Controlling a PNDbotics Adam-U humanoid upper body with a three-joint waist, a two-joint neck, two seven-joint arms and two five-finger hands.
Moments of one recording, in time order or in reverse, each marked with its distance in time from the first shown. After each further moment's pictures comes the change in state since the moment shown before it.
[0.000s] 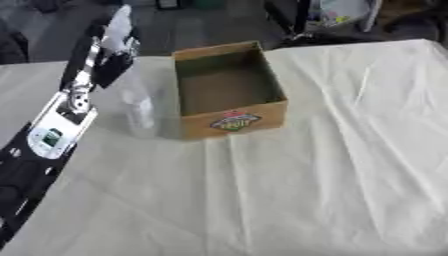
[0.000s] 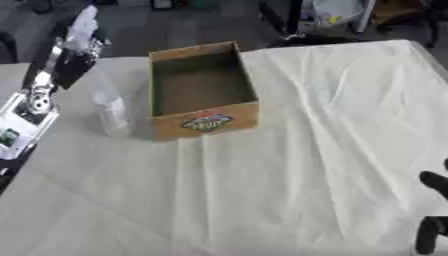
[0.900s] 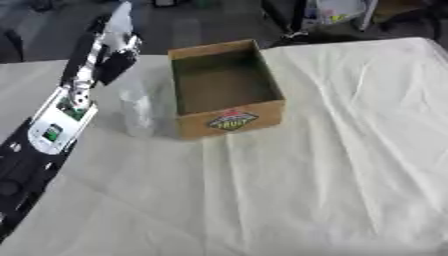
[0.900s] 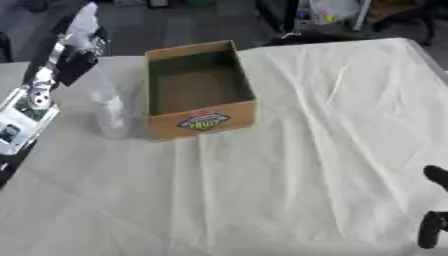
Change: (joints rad) left arm -0.017 0.018 -0.018 0.027 -0.027 -0.005 -0.038; right arm -0.005 0.003 -0.002 0.000 -0.001 -0.008 -0.027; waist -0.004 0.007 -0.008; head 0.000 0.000
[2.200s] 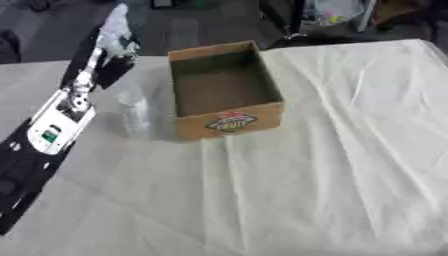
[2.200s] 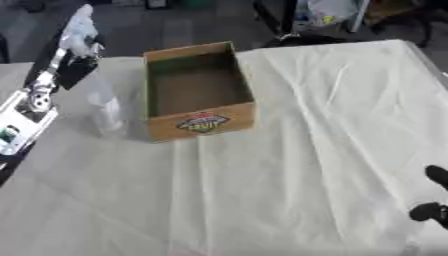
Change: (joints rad) left arm -0.020 0.027 -0.019 0.056 0.037 -0.020 0.006; right arm -0.003 0.005 0.000 0.000 0.000 -0.001 -0.016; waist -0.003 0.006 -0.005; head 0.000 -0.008
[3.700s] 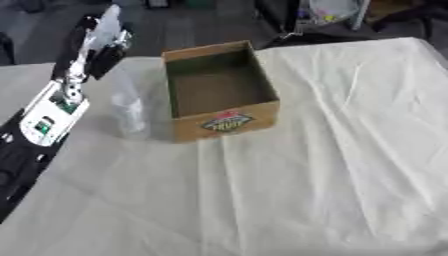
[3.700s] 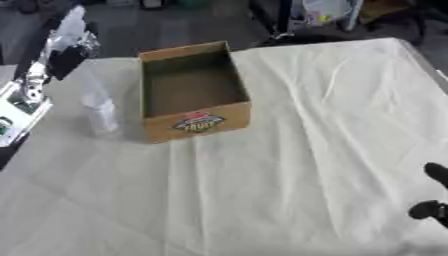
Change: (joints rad) left arm -0.027 0.035 0.001 0.017 -0.004 0.024 0.034; right arm -0.007 0.001 0.001 0.000 0.000 0.012 -0.012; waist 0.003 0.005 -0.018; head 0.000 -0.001
